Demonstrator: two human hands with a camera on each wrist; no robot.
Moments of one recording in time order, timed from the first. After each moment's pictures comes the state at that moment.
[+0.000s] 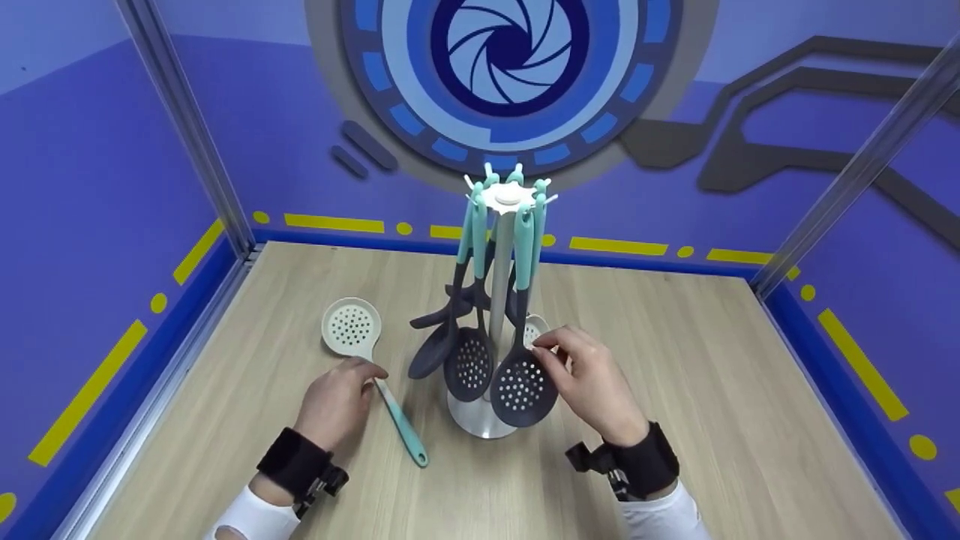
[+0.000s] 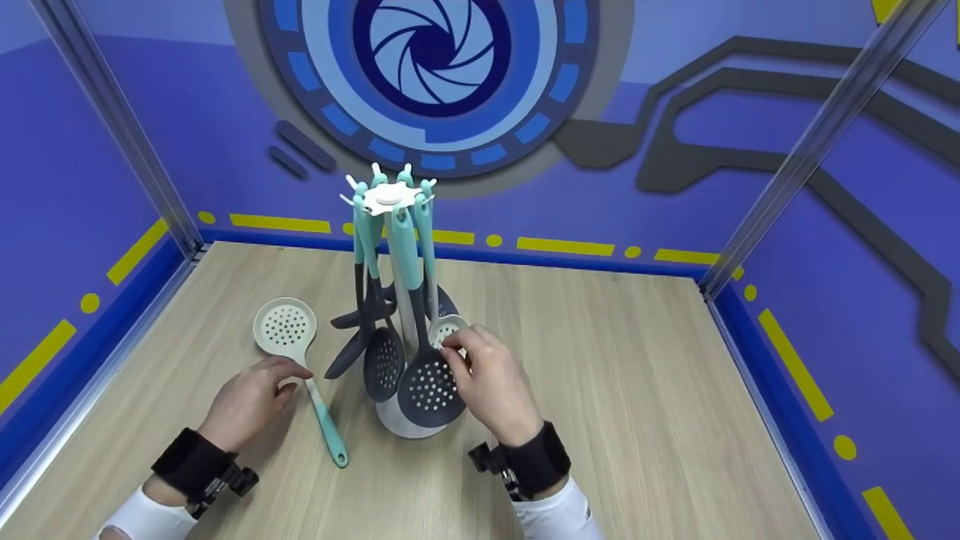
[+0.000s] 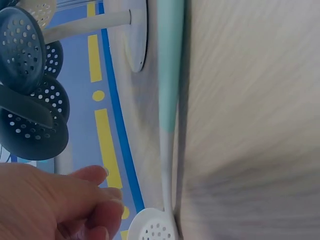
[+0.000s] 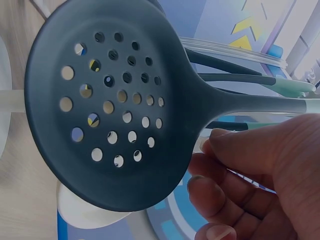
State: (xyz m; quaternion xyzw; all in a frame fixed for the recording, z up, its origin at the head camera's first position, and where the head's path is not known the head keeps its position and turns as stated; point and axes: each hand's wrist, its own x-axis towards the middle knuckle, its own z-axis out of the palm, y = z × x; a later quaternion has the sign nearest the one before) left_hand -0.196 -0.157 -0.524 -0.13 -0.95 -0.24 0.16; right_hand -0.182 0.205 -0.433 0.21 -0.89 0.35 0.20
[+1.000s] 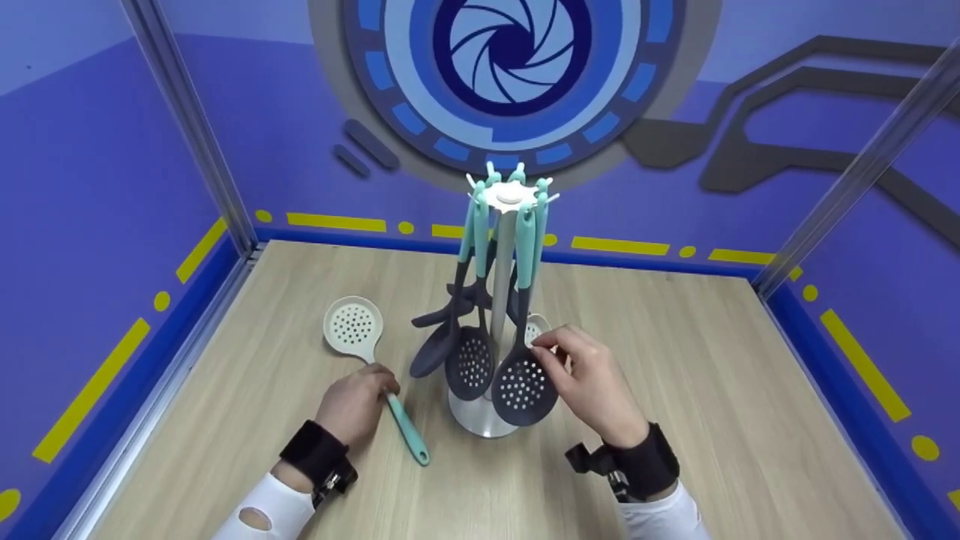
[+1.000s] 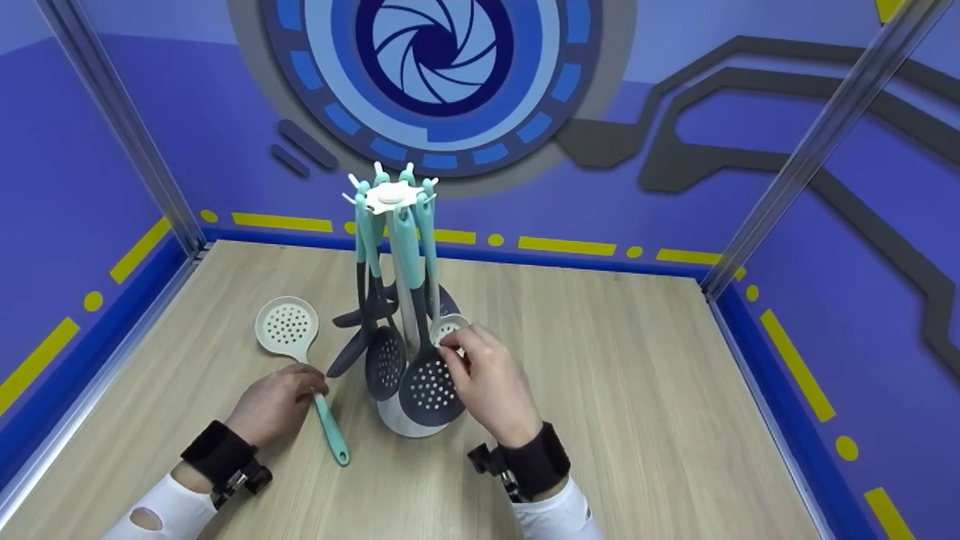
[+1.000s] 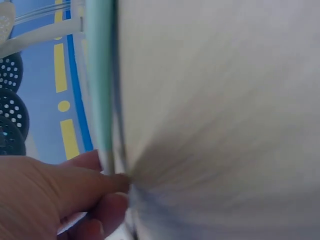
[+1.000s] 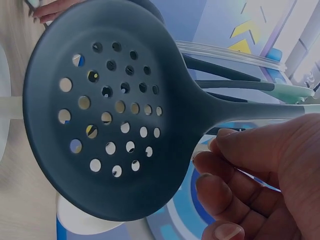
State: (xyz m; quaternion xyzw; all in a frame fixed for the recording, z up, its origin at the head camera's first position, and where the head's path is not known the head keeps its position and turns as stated) left_hand -0.206 -0.148 -0.555 -0.19 -0.94 -0.23 0.14; right_hand -0.178 0.202 -0.431 0.21 -0.88 0.36 0.21
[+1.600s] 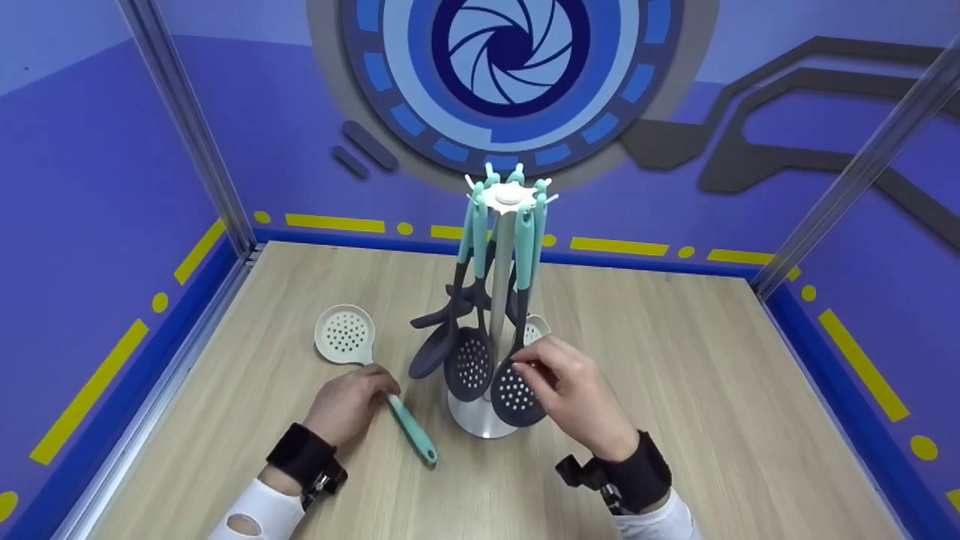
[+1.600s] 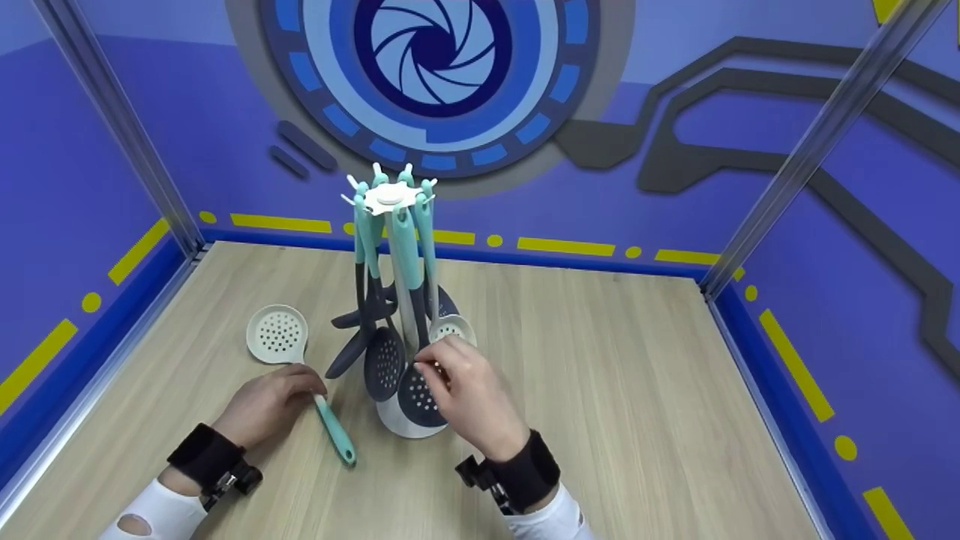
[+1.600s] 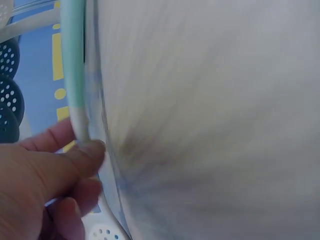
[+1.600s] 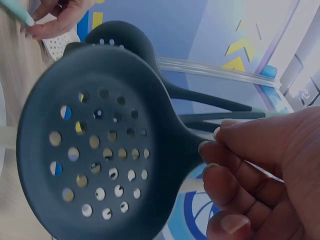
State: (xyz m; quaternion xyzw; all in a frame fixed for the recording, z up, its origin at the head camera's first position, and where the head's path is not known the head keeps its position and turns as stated) left_hand -0.213 -0.163 -0.558 -0.25 -0.93 -0.23 0.14; right_hand -0.166 0.187 -0.431 0.30 -0.85 0.37 0.22
